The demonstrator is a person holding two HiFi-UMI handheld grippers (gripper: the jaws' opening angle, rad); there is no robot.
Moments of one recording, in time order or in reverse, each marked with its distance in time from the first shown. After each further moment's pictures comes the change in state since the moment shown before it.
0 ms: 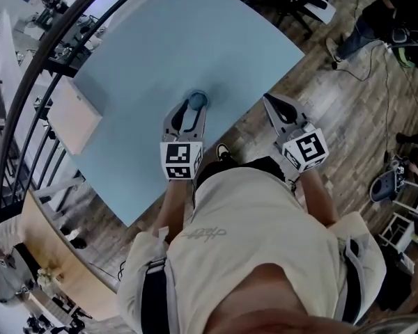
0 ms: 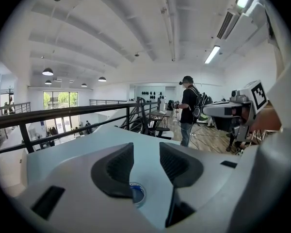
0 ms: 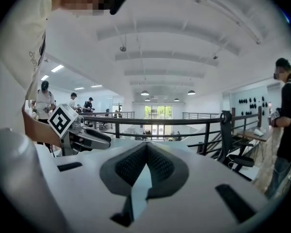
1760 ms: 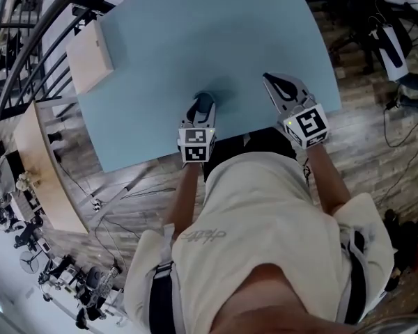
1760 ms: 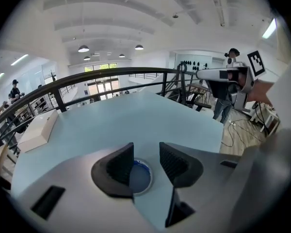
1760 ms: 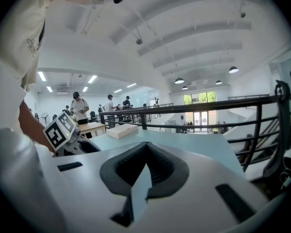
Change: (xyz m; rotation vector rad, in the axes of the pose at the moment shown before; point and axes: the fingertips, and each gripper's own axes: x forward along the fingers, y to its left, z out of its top) left arm 0.108 0.044 -0.111 -0.209 0.366 0.489; right arm 0.195 -0.105 -0.043 -0.023 0.080 0.553
